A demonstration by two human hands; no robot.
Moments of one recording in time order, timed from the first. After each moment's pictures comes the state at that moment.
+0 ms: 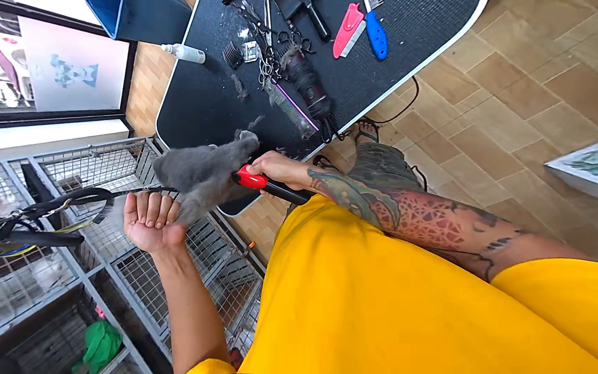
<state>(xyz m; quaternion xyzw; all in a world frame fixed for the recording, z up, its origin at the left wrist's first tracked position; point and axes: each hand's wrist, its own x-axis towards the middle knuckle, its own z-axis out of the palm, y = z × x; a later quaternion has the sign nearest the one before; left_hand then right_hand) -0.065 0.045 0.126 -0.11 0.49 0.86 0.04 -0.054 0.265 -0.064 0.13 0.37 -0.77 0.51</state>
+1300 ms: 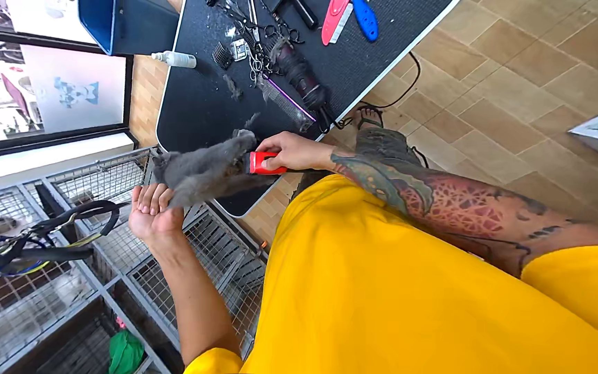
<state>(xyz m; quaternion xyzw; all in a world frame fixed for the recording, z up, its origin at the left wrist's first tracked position) -0.097 0.061 0.122 -0.24 0.43 0.87 -0.03 -0.053 0.308 -0.082 -0.01 0.52 -0.78 0.36</state>
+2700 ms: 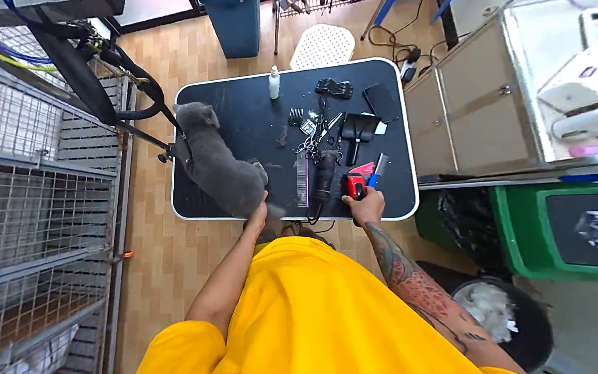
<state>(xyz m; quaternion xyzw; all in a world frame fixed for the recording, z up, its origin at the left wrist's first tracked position) -0.019 0.132 -0.127 -0.40 0.63 0.66 0.05 -0.109 0.432 -0.149 0.19 0.92 -0.29 0.17</state>
